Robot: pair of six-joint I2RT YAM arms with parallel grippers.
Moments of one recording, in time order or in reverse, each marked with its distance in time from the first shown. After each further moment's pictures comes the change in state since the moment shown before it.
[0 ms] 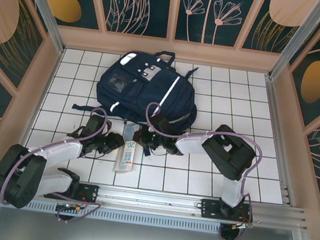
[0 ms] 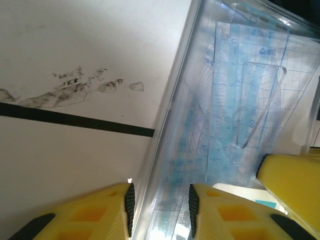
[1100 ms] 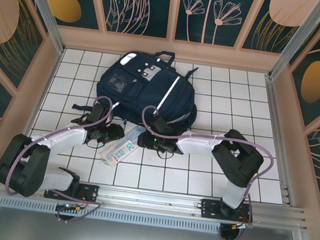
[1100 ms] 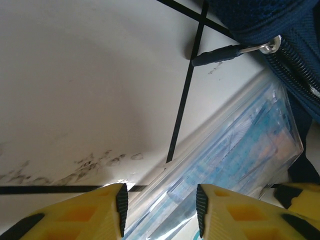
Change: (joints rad) left arm 0.018 0.138 0.203 -0.155 -0.120 0.171; right arm 0.037 -0.095 0.048 -0.410 0.251 -0.236
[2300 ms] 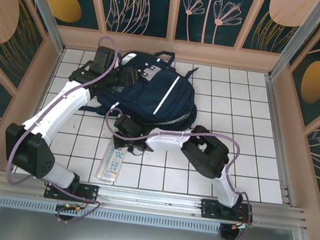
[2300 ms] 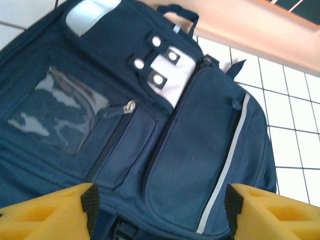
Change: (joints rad) left arm 0.000 0.144 0.809 -0.328 -0.213 0.167; right arm 0.154 0.308 0.397 -0.027 0.114 -0.207
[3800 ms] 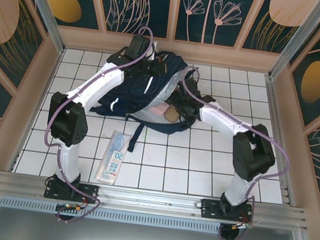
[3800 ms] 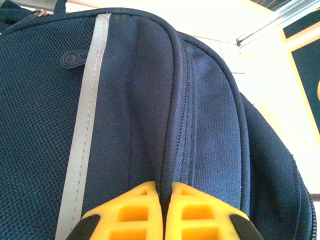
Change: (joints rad) left arm -0.106 0.486 0.476 0.077 0.274 -0.005; right arm -0.517 -0.373 -0.083 -0.336 0.057 0.280
